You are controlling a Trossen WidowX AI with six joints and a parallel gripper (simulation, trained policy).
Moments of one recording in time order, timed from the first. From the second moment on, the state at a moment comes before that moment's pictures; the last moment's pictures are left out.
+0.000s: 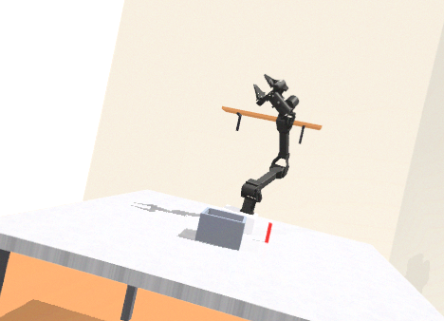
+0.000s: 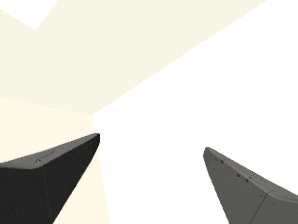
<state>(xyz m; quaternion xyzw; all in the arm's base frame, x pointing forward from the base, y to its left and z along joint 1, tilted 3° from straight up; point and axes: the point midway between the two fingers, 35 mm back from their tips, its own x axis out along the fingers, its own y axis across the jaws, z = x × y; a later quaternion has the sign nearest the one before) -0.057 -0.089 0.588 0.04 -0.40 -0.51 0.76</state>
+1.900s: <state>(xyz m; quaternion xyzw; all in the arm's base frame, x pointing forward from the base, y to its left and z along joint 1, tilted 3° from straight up) 0.240 0.041 0.172 0.24 0.45 -0.28 0.82</state>
